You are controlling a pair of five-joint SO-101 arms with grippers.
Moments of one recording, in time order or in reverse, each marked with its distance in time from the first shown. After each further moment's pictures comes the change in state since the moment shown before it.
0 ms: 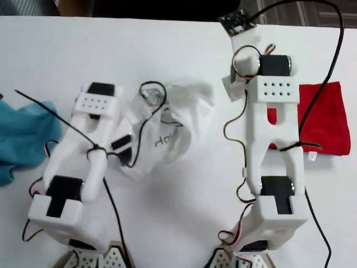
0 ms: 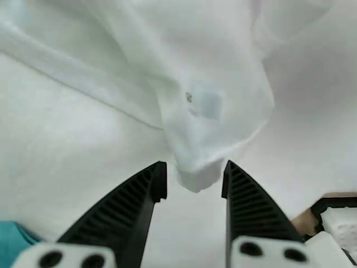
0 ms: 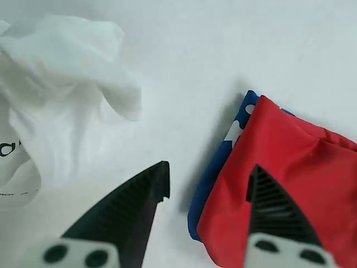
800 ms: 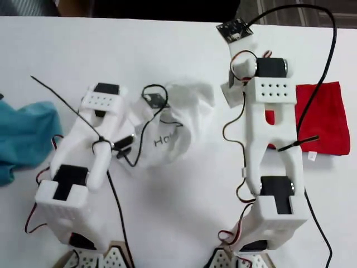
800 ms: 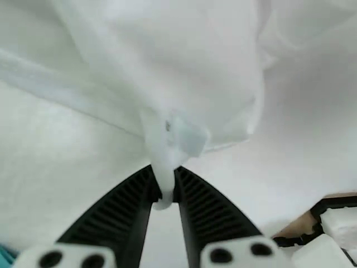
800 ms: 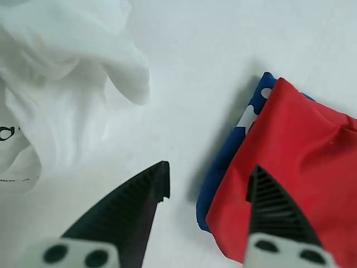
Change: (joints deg) left arm 0.1 7.3 -2.3 -0.3 0.0; right arm 0.0 -0.1 4.3 0.0 0.0
